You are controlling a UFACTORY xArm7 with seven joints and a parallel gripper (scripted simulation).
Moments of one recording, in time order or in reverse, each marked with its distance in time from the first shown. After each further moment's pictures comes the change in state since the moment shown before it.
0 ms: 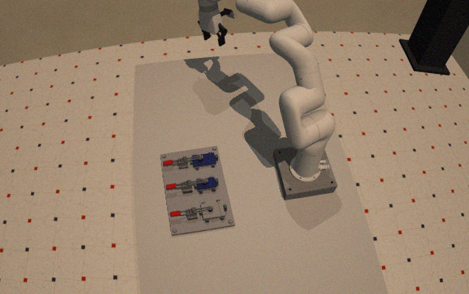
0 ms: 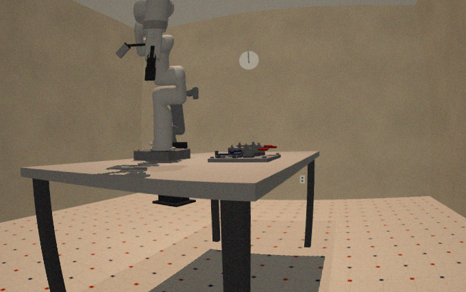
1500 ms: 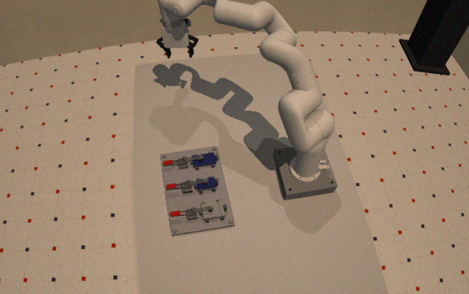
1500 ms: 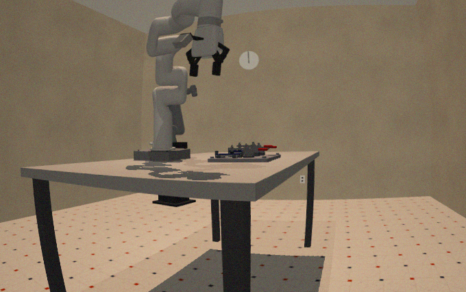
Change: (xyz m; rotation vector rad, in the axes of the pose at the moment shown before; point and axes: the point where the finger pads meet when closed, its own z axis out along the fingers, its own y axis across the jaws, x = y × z) arm -0.169 -0.016 -0.016 0.073 0.059 -0.662
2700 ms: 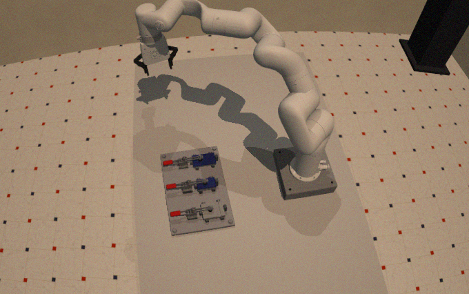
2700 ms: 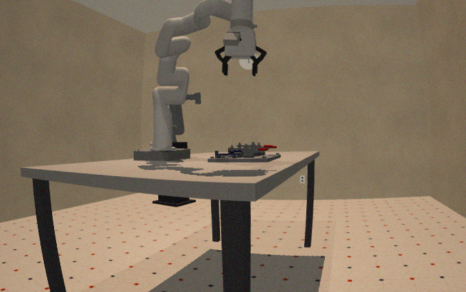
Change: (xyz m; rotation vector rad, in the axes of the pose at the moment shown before) arm -0.100 -0.060 -0.013 0.041 0.041 -0.439
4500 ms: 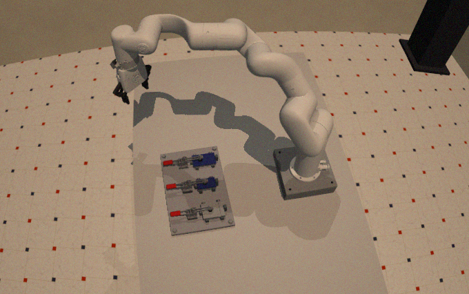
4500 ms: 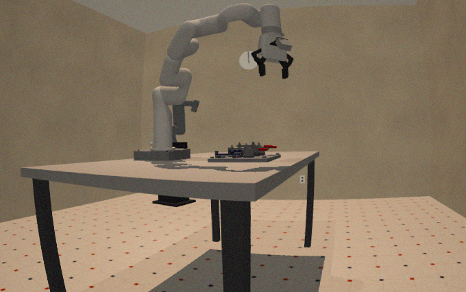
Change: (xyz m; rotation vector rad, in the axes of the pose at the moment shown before) arm -0.113 -0.104 -0.017 0.048 0.054 -0.555
